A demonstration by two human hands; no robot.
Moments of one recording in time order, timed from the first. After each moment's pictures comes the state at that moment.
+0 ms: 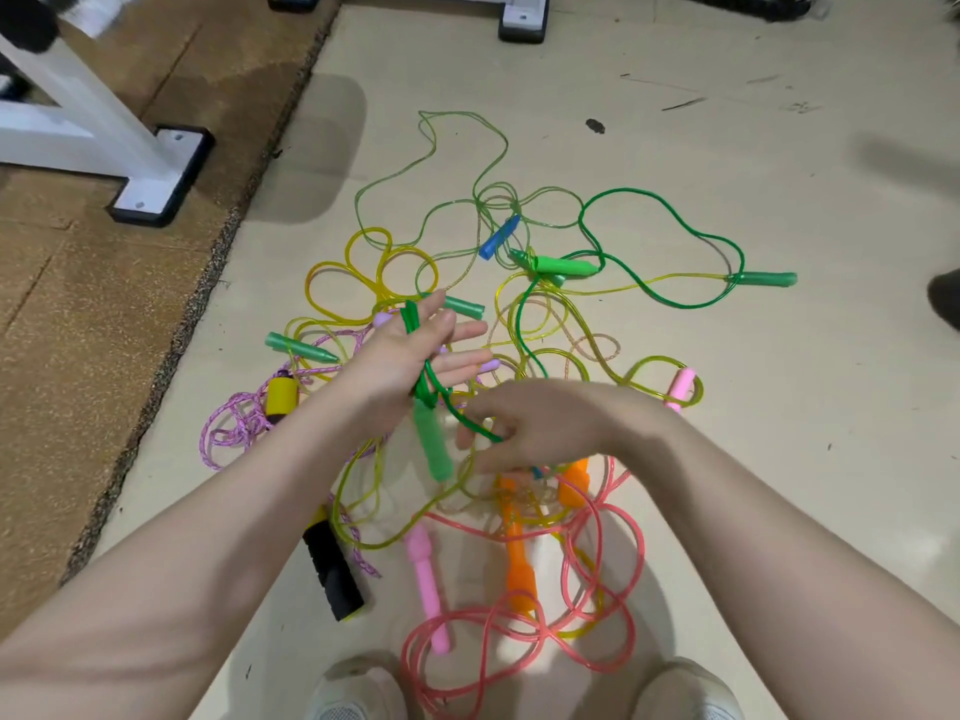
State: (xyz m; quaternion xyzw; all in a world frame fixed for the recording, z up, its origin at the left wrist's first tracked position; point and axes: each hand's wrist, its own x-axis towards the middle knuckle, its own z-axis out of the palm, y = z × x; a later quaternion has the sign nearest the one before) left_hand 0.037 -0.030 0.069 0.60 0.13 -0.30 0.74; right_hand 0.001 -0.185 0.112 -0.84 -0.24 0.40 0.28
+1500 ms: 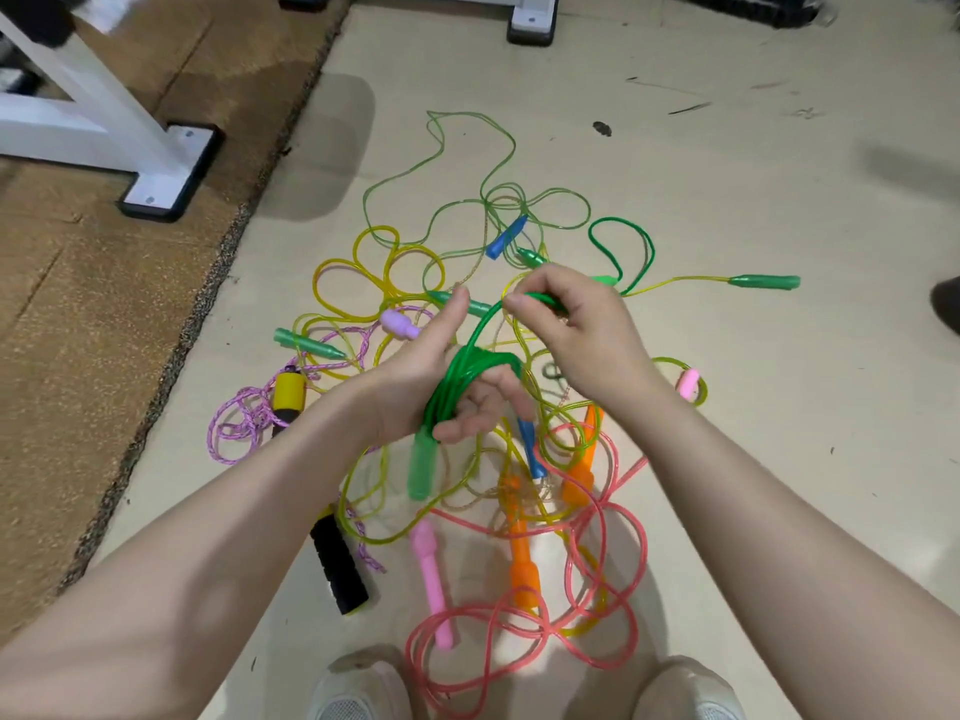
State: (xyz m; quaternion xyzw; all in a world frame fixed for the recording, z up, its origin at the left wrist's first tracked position) left_hand 0.031 -0.026 0.081 0.56 -0.09 -0.54 0.62; right_hand 0.018 -0.195 0.097 -0.84 -0.06 -0.02 0.53
